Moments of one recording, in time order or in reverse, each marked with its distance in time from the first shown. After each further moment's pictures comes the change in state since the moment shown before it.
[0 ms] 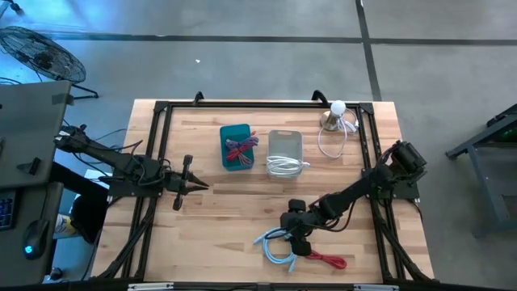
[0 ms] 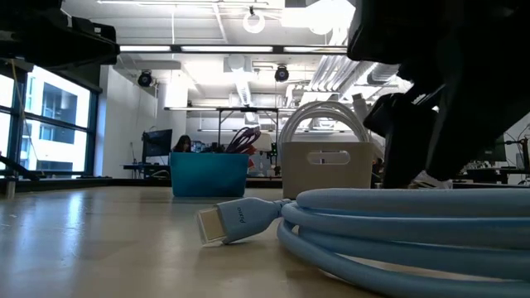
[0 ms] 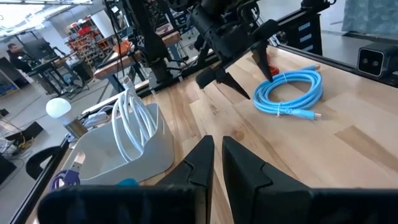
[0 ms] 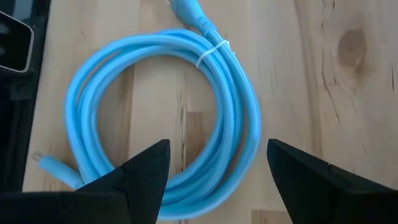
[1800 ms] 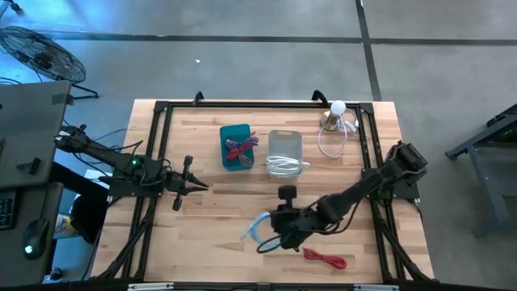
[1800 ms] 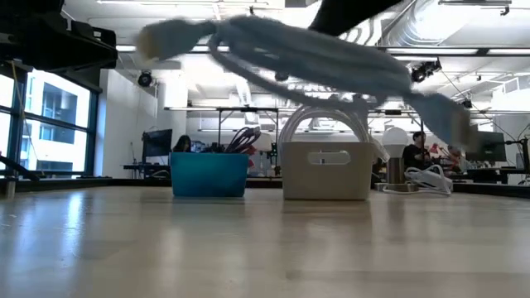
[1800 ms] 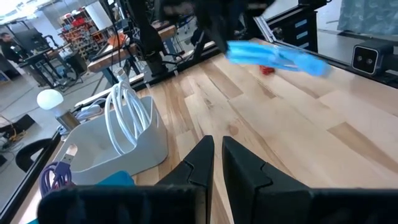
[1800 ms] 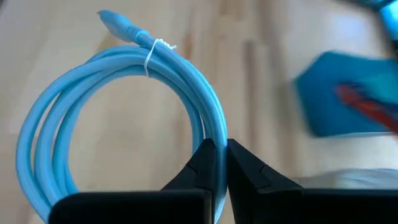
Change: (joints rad) left arm 0.000 0.000 0.000 -0.027 0.009 -0.034; right arm 0.025 -0.003 0.363 -0.340 0.485 -0.342
